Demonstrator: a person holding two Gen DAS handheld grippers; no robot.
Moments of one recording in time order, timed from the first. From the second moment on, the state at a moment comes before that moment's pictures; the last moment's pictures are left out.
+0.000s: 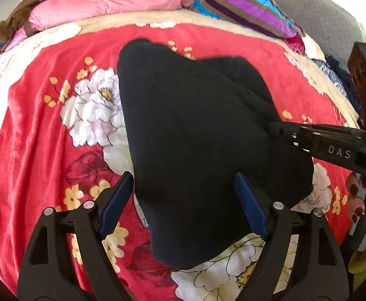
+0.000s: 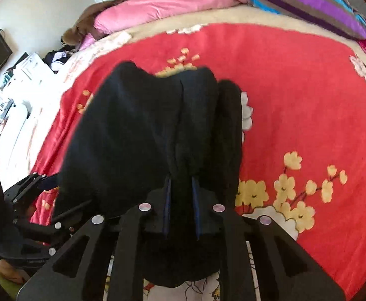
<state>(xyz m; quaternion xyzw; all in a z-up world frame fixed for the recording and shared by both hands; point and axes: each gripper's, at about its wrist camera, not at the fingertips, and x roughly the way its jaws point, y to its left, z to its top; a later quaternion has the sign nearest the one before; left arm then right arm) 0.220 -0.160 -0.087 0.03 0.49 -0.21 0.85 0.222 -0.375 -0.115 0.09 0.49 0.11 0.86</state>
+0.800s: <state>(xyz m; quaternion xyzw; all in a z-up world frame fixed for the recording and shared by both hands) 0.222 -0.154 -0.081 0.02 0.49 -0.20 0.85 0.224 -0.394 -0.108 0.12 0.48 0.09 0.87</state>
